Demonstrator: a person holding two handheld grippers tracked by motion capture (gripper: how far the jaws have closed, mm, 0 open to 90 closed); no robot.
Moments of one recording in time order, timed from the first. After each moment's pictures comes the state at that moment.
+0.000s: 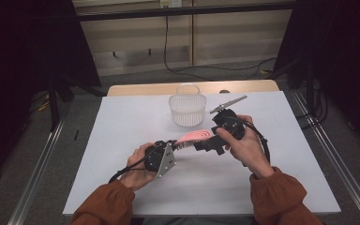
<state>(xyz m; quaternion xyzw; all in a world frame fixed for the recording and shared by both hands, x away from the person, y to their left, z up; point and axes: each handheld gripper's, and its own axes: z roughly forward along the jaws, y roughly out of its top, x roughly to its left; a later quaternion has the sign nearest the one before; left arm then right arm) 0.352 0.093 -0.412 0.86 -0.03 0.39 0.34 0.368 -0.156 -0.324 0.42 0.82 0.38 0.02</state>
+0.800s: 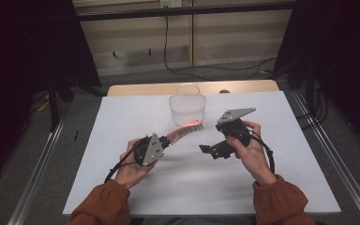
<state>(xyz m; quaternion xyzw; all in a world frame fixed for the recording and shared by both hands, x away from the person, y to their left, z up) 0.366 0.118 -0.403 0.84 0.06 0.33 0.42 0.358 -0.173 -0.350 0.34 0.83 0.42 0.12</state>
